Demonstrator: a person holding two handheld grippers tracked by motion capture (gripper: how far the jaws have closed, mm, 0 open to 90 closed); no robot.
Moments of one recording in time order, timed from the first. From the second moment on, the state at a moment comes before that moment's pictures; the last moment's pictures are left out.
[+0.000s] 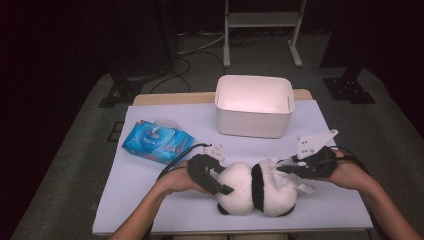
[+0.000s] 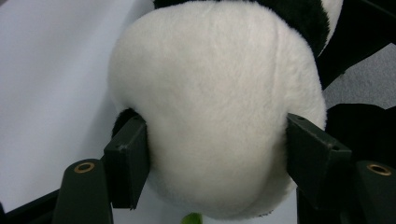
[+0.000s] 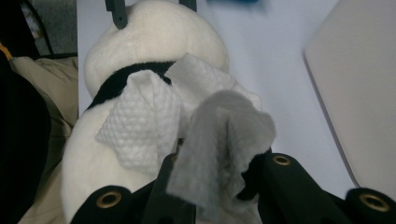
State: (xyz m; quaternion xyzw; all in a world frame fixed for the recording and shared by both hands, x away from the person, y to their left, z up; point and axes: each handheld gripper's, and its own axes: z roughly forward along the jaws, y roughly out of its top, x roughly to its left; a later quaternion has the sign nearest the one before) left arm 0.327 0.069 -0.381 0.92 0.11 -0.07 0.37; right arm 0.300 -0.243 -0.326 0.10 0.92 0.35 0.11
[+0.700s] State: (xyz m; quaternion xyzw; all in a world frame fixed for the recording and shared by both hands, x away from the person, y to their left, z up) left arm 0.326 0.073 -0.377 0.92 0.12 -0.07 0.37; right arm 0.296 -0.202 -0.341 0.05 0.93 0.35 0.10
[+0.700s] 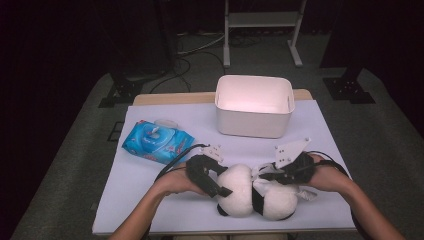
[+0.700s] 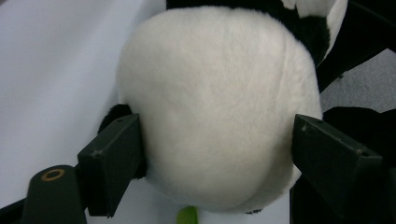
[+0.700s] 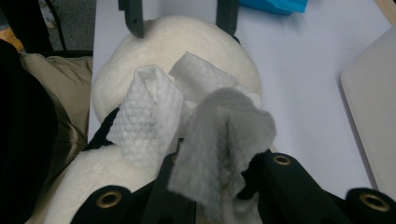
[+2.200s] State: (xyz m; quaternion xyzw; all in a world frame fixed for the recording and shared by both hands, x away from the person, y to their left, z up) left arm 0.360 0.045 -0.325 0.93 0.07 0.02 0.36; right arm 0.316 -0.207 -0.306 0.05 0.92 0.36 0.15
